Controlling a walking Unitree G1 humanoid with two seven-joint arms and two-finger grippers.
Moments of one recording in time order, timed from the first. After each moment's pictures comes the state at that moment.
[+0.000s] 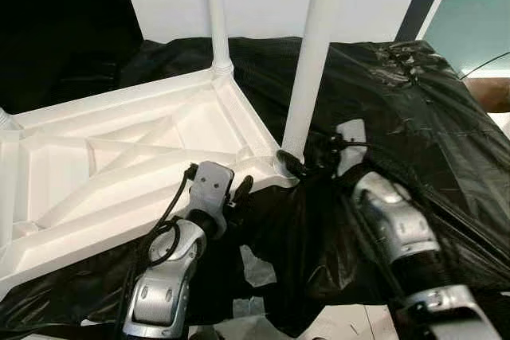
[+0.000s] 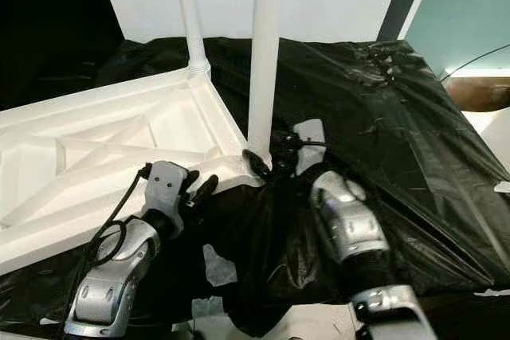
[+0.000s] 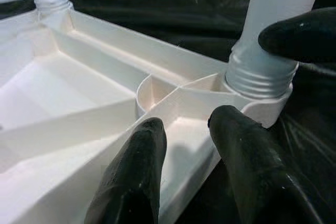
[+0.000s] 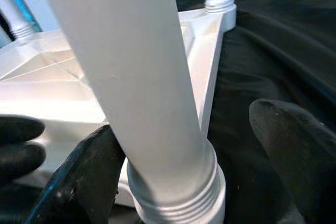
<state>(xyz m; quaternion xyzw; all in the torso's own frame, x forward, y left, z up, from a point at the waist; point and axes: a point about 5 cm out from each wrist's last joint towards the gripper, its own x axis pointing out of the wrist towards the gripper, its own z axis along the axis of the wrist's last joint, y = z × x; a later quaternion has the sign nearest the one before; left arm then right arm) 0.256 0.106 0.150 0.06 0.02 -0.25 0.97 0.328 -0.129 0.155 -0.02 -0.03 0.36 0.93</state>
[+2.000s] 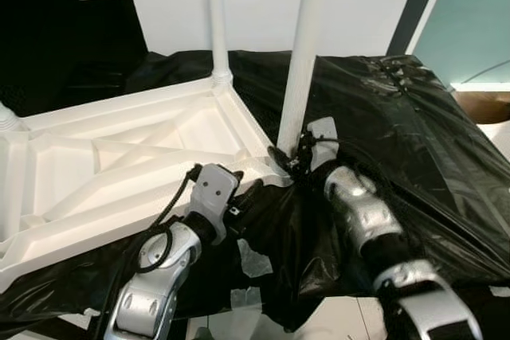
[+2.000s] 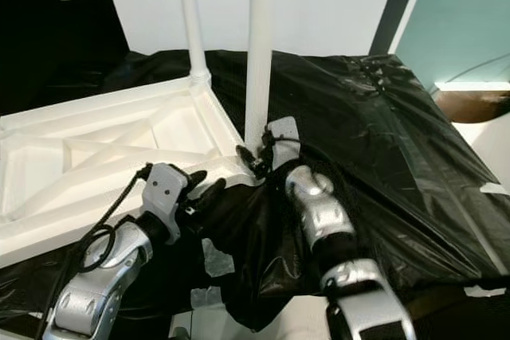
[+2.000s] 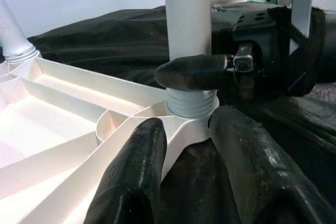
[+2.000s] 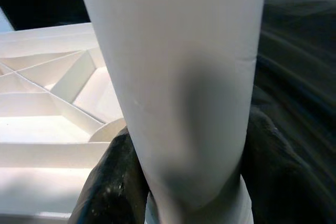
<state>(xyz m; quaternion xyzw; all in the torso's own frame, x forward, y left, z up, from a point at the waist) 0.241 0.103 0.161 0.08 0.00 -0.31 0.95 0.341 -0.080 0.135 -0.02 0.00 0.24 0.97</state>
